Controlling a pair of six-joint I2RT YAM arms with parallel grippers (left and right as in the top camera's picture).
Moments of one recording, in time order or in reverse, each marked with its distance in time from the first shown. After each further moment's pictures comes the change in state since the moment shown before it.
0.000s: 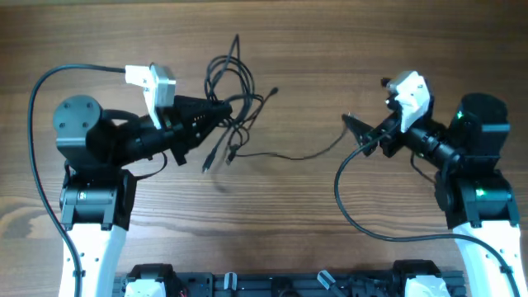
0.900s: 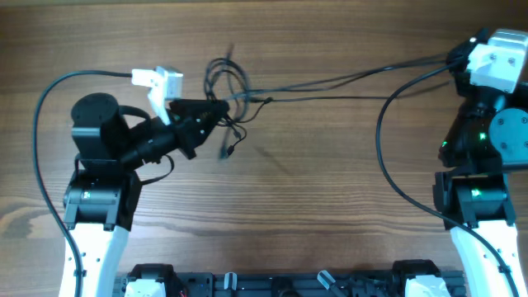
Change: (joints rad) left arm -0.018 0.001 0.001 -0.245 -0.287 -0.001; right arm 0.023 -0.001 -0.011 0.617 1.302 -0.268
